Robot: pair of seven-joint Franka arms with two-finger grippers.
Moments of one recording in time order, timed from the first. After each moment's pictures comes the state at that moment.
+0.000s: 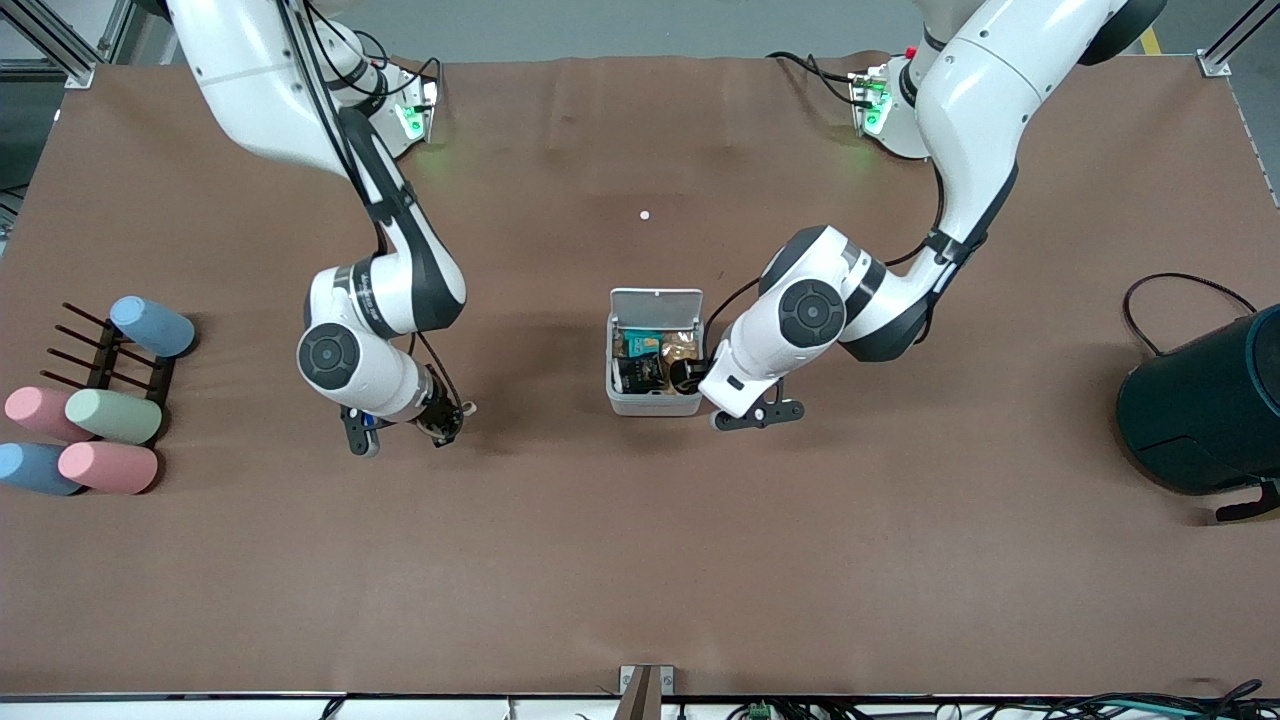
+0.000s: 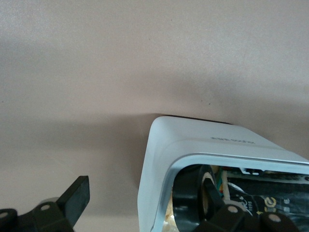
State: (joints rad) left arm -0.17 0.66 -0.51 -1.64 0.08 2.26 -0.79; right arm 0.47 0.53 -0.13 -1.70 0.23 2.18 1.52
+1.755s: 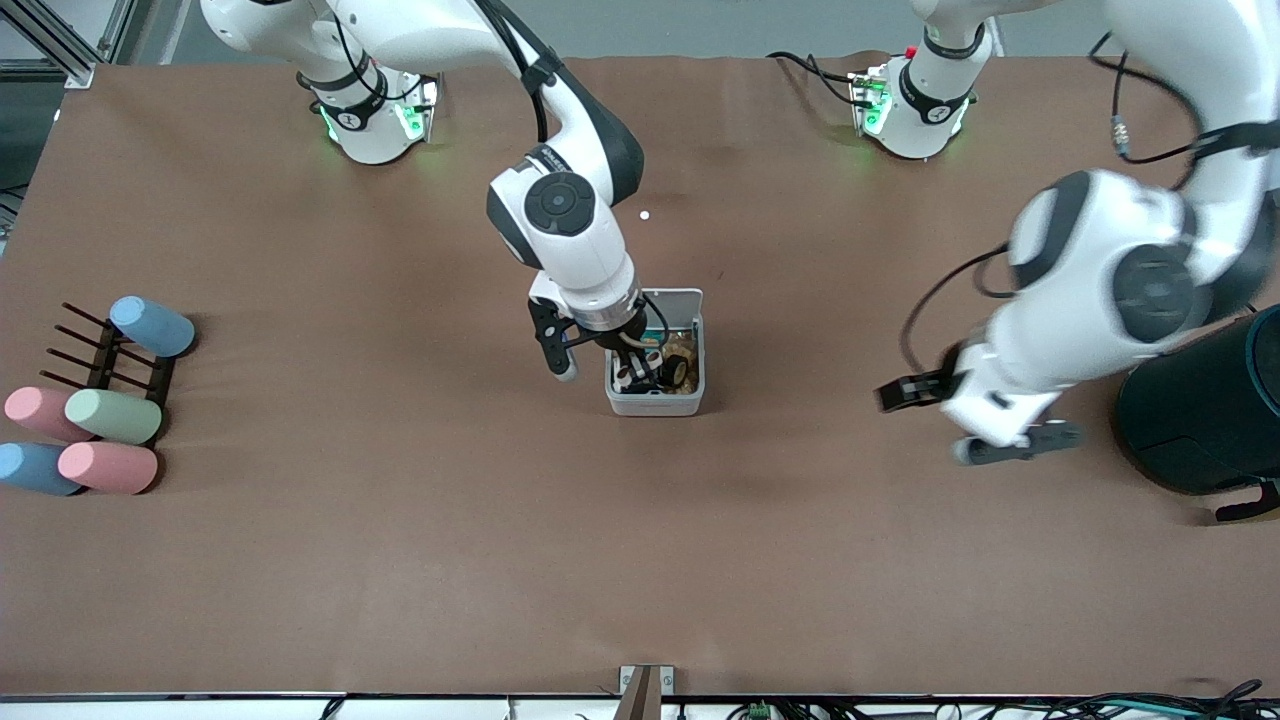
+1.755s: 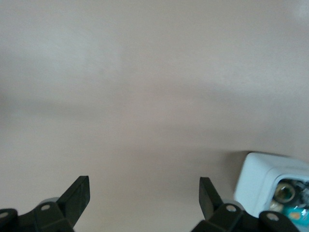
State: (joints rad) left arm 0.19 0.41 -0.51 -1.44 0.10 1.76 -0.41; right arm 0.83 0.60 -0.12 -1.49 0.11 2.32 1.82
